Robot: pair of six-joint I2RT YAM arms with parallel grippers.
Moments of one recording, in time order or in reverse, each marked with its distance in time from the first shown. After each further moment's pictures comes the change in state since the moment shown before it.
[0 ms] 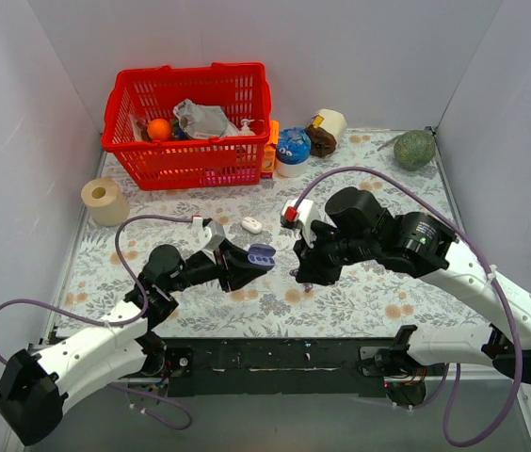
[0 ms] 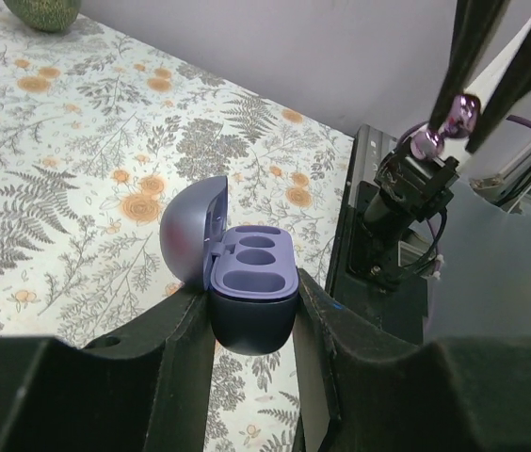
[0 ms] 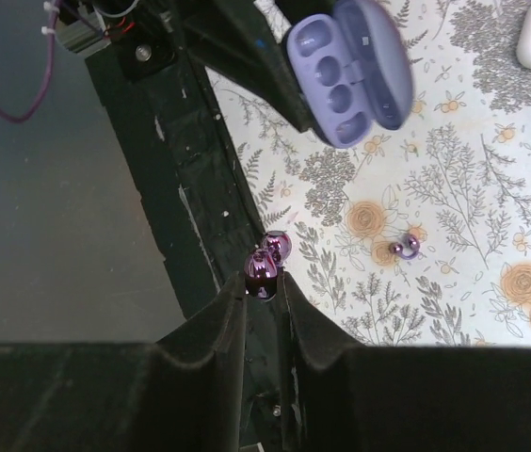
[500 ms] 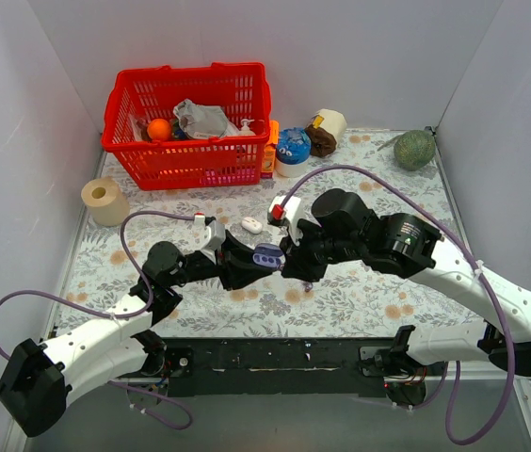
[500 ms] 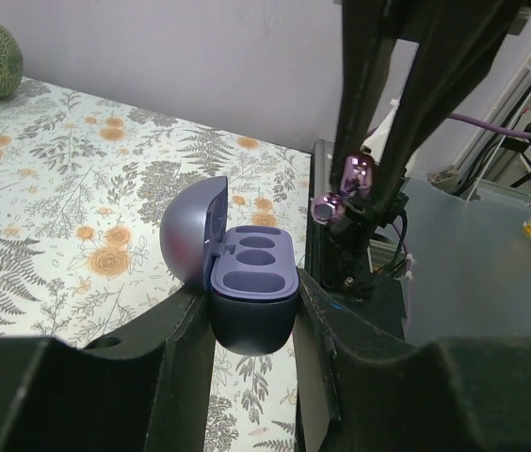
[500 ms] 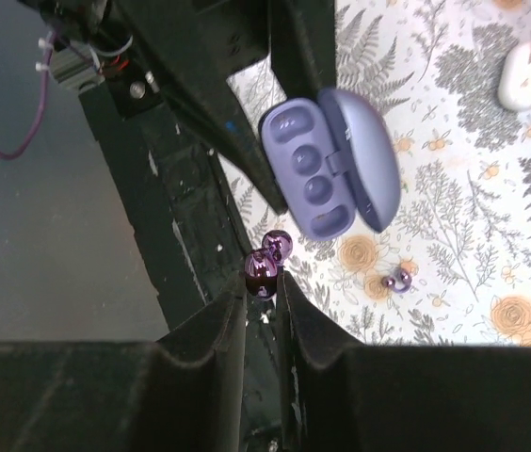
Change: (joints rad) left arm 0.000 0.096 0.042 0.173 0.132 0.004; right arm 0.070 0.047 0.005 0.069 0.063 0.032
